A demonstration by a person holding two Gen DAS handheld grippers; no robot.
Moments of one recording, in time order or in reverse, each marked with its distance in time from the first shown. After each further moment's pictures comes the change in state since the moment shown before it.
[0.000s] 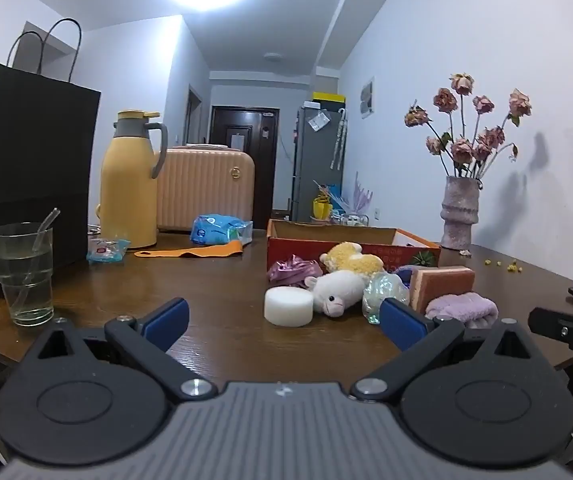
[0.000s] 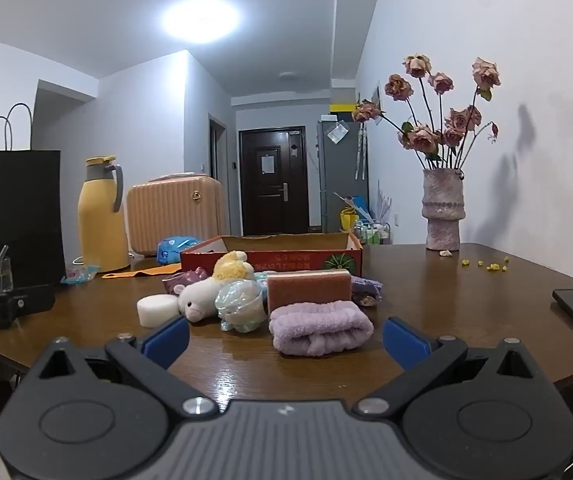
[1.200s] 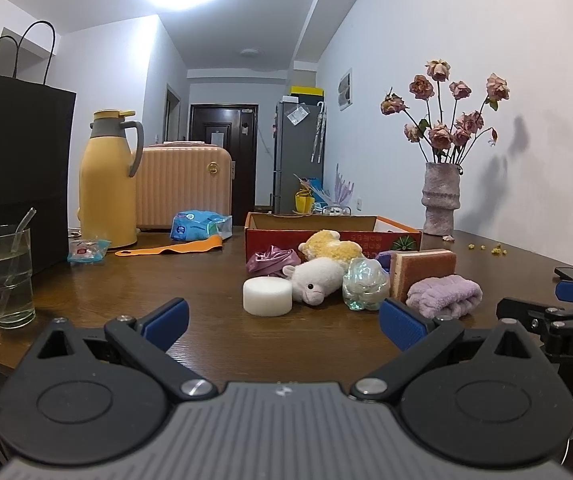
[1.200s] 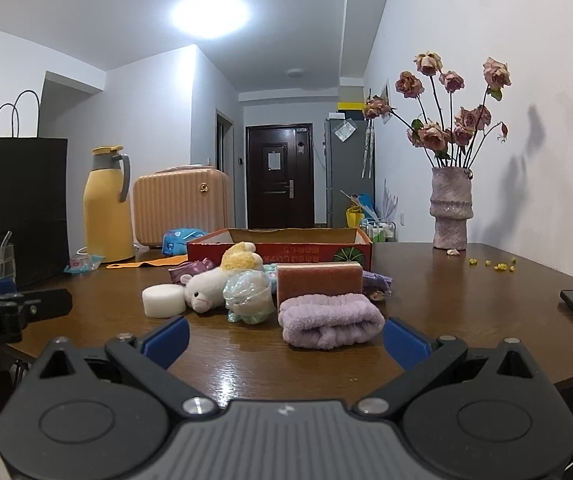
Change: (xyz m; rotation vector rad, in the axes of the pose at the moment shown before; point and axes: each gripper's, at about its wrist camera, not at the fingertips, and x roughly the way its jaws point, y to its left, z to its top) left arm 0.003 -0.012 -0.009 0.076 -0.008 -0.048; right arm 0.004 0.010 -0.009 -0.018 0.017 0.011
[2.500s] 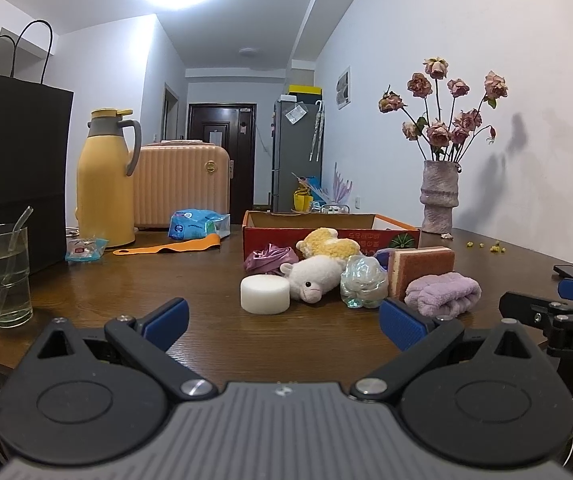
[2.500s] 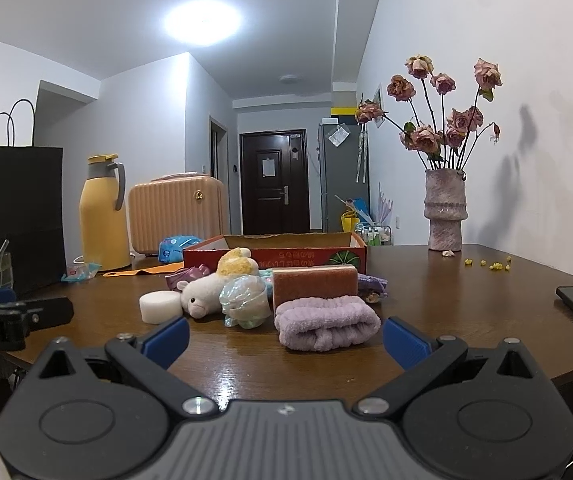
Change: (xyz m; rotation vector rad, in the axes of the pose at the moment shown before) left arm 0.001 -0.003 -0.003 0.000 0.004 -0.001; right arm -0.003 -0.002 -0.004 0.027 -0.017 -0.012
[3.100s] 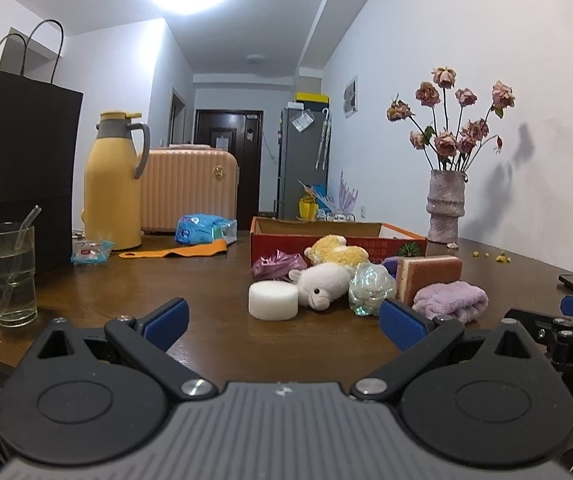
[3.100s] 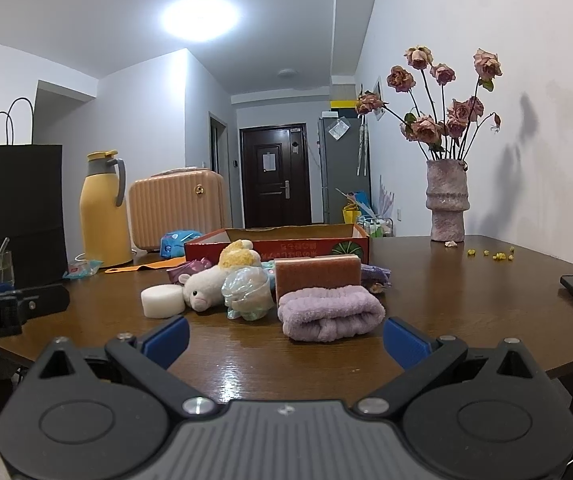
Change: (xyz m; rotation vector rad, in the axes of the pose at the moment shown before) left arm 0.000 0.008 -0.001 -0.021 -0.033 0.015; right arm 0.004 0.000 -0.004 0.015 0.012 0.008
